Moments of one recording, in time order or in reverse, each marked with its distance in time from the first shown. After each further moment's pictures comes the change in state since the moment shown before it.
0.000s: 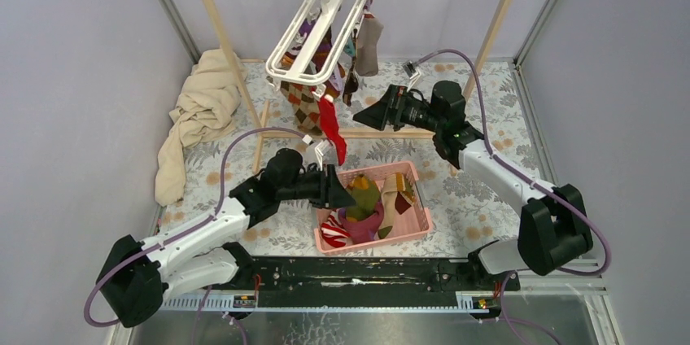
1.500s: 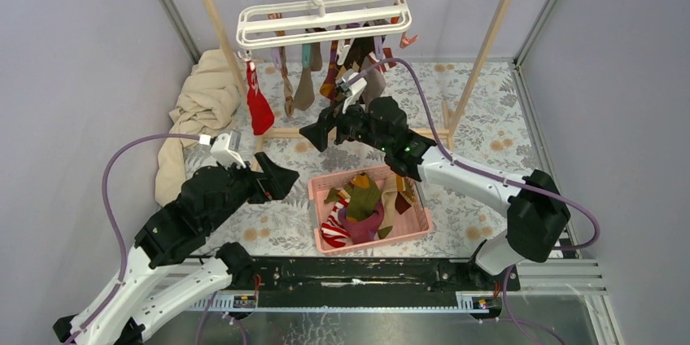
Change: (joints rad) left arm -0.021 -0.500 0.328 -0.711 -0.717 0.059; right arm 0.420 0.102 0.187 -0.055 0.520 -0.517
